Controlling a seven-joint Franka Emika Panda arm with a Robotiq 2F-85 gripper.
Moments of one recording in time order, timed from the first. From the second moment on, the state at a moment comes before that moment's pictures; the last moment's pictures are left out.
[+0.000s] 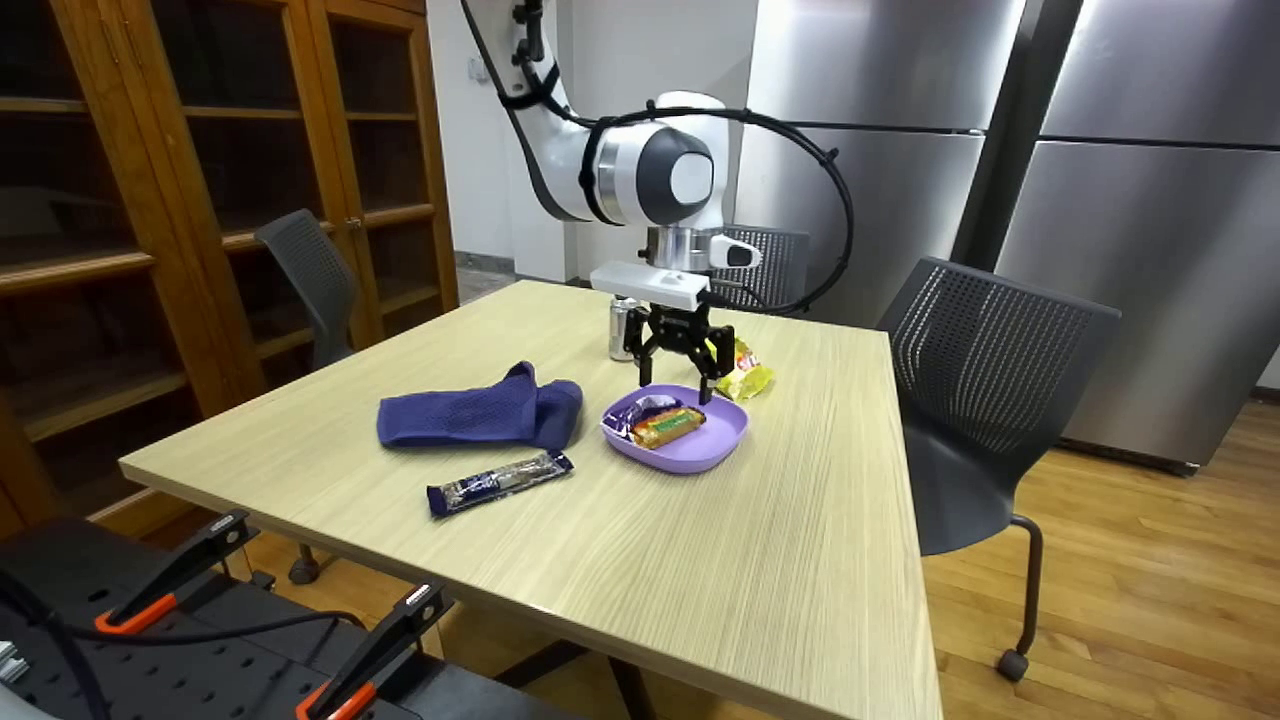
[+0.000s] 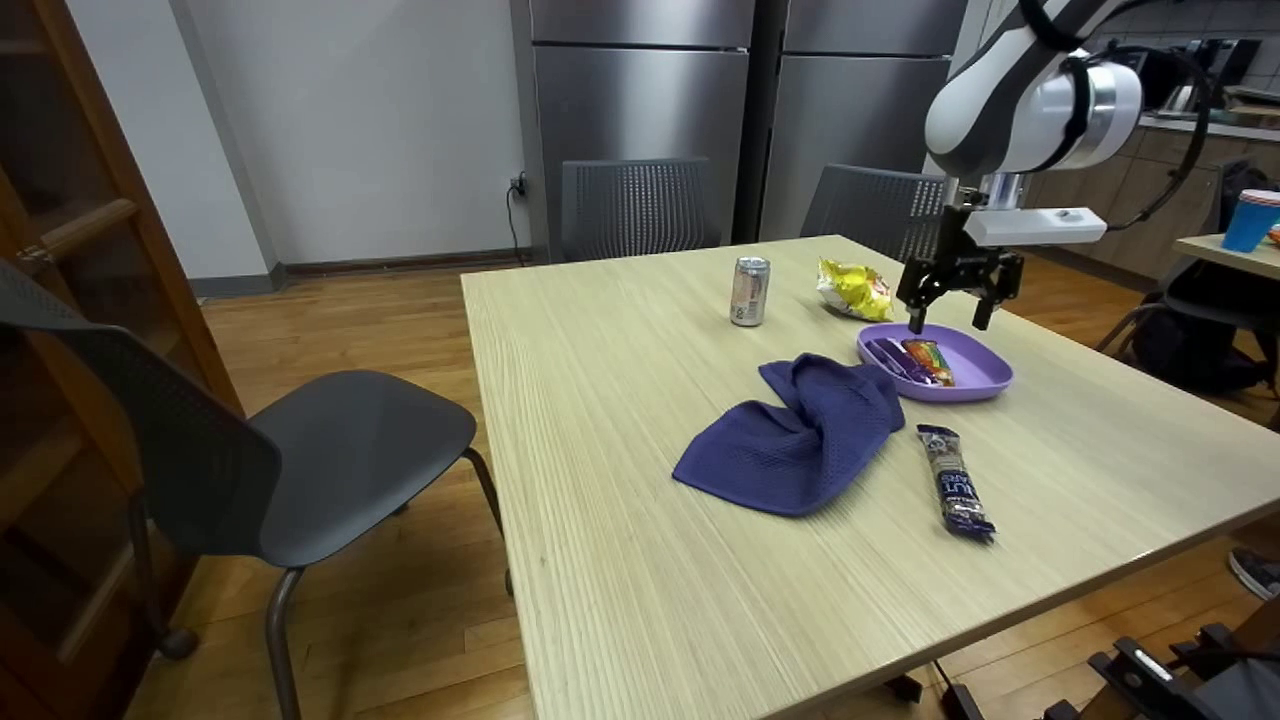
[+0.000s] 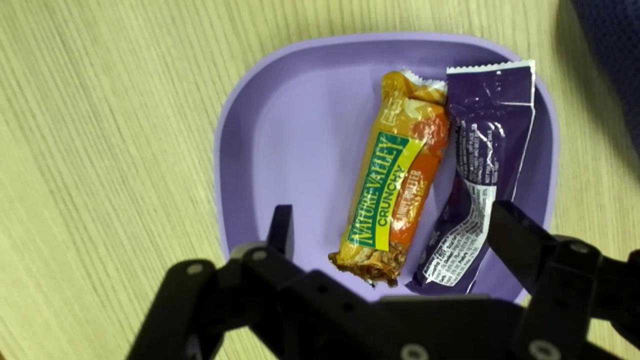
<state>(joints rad) -0.21 0.66 -0.10 -1.87 0.01 2.49 -0.07</state>
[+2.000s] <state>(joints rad) -0.07 0.37 -0.10 -2.39 0.06 2.61 0.21</state>
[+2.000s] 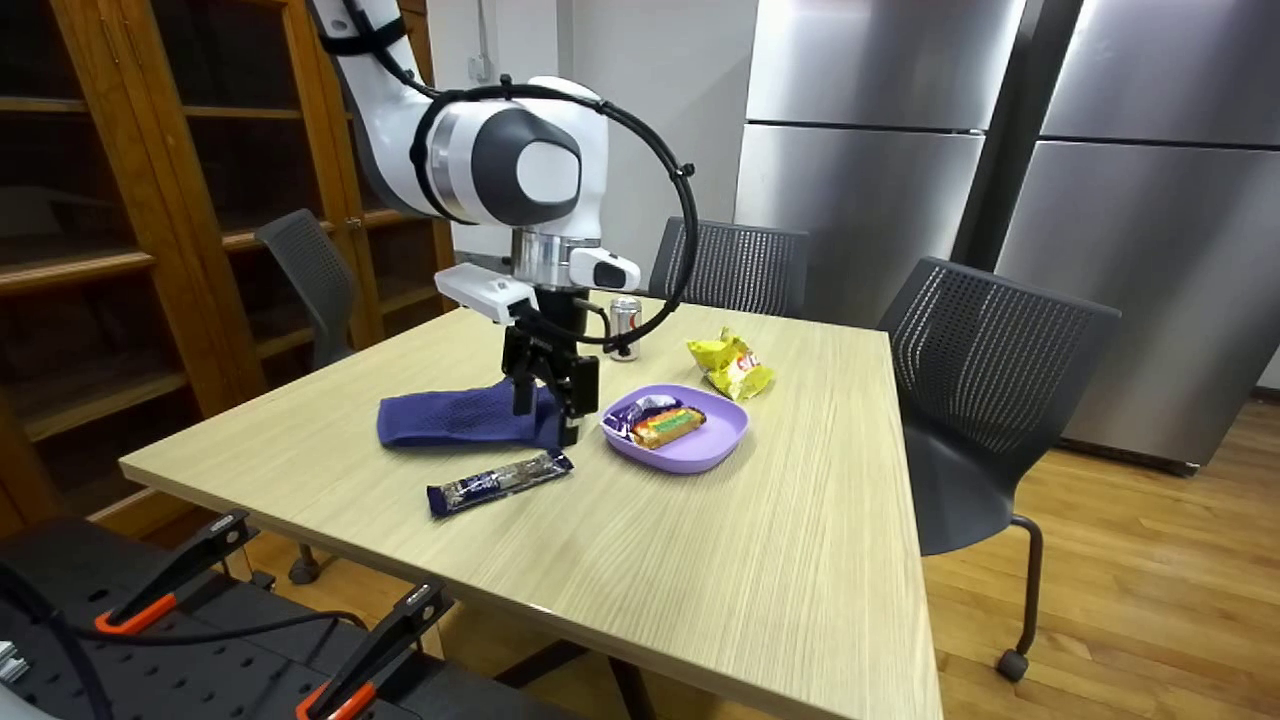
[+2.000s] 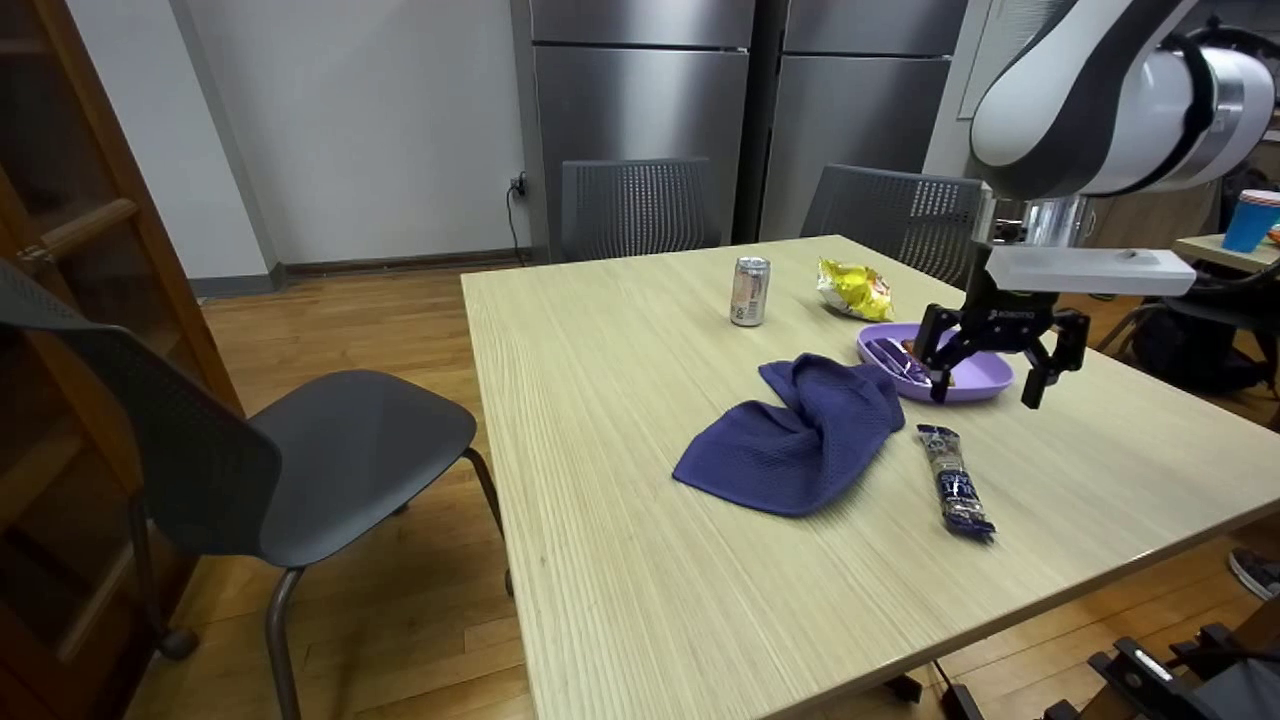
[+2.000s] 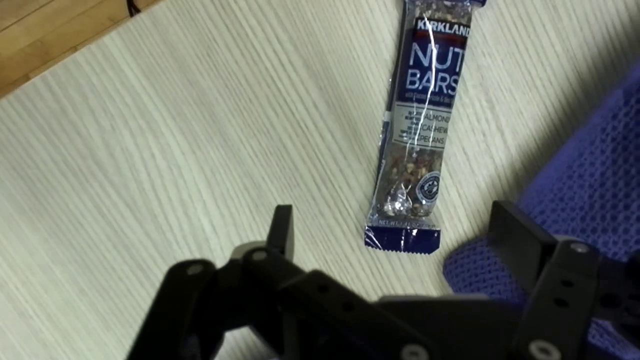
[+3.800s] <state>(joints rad) 0.03 0.50 -0.10 -2.46 0.18 2.90 0.36</state>
